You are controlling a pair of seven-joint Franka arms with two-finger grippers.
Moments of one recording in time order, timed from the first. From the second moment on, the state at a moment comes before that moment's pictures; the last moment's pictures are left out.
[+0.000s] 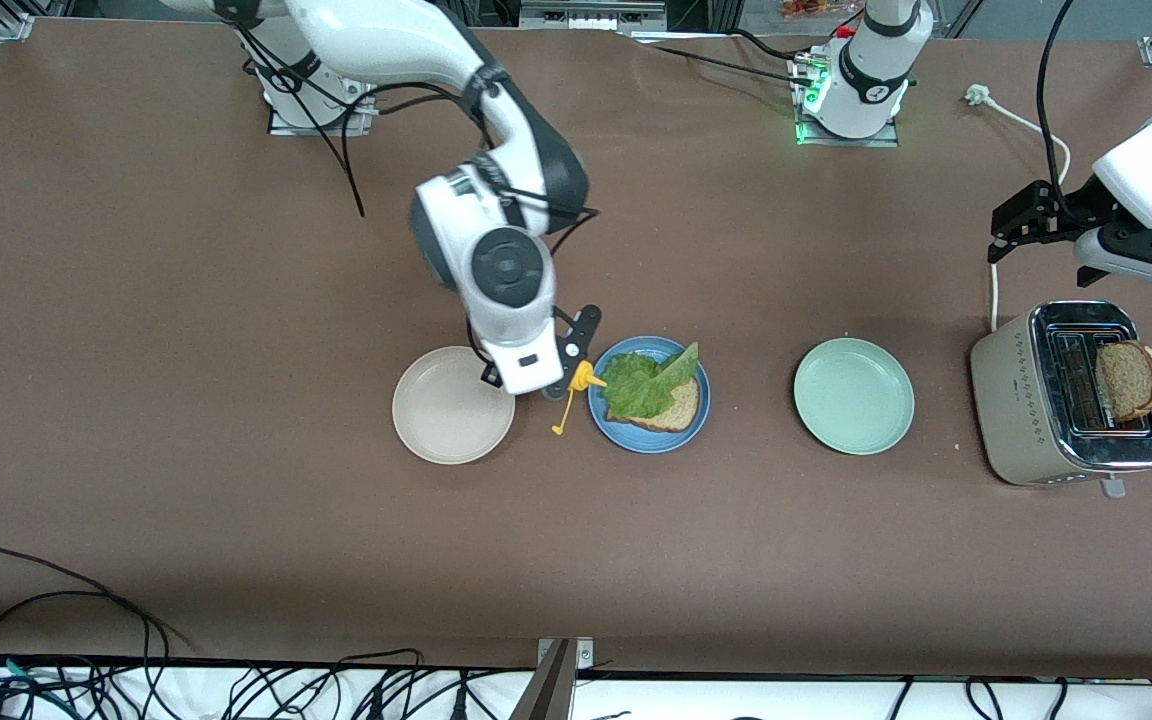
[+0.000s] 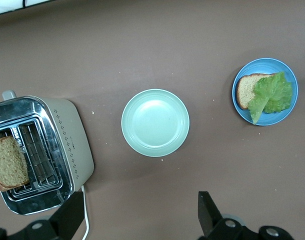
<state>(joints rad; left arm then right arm) 0.03 0.01 -0.08 -1.61 -0.03 1.64 0.21 0.86 0.84 -0.38 -1.01 0.29 1.67 -0.63</state>
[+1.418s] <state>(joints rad) 0.03 0.01 -0.08 -1.61 -0.03 1.64 0.21 0.03 0.70 -0.06 -1.39 0.71 1.52 -1.88</state>
